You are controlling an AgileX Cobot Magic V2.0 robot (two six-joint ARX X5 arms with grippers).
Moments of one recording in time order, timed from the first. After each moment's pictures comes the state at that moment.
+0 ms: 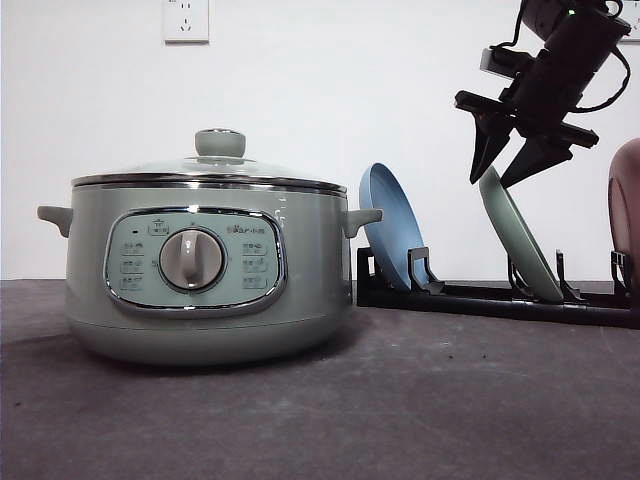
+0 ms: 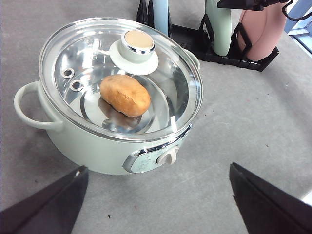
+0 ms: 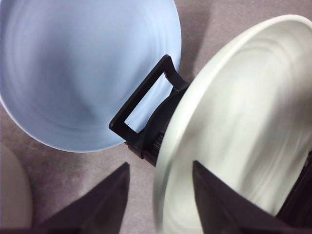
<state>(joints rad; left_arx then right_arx) -0.08 0.71 1.03 -0.94 0.53 0.04 0.11 1.84 1.59 -0.51 -0.26 0.11</state>
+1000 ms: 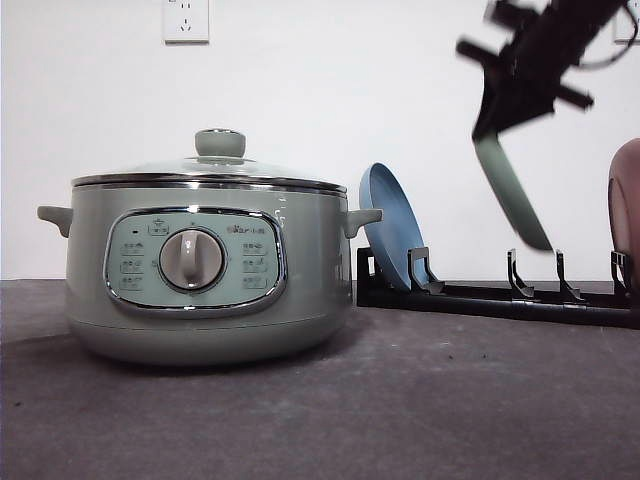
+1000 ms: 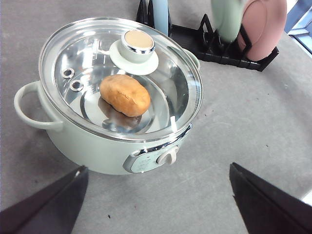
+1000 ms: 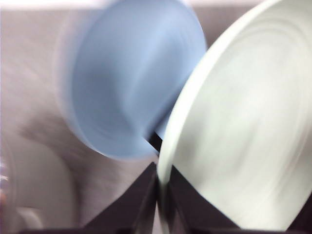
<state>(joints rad) -0.08 0.71 1.03 -0.94 0.53 0.04 0.12 1.73 1.61 -0.52 -0.34 0.13</state>
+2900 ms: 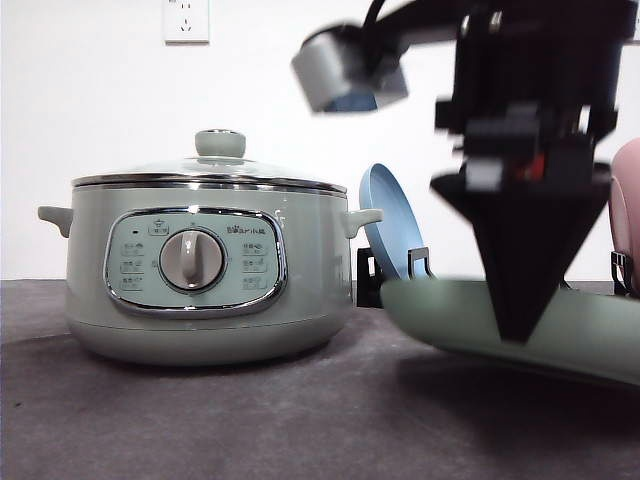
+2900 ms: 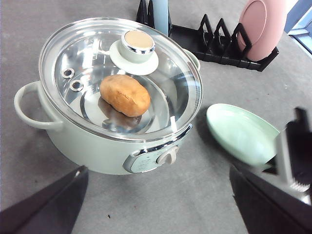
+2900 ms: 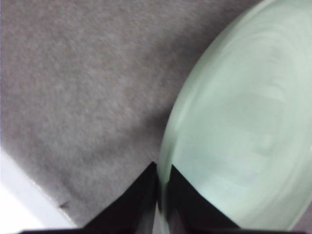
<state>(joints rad) -0.08 0.71 1.03 -0.94 0.53 0.04 1.03 1.46 0.98 -0.94 0.21 0.03</state>
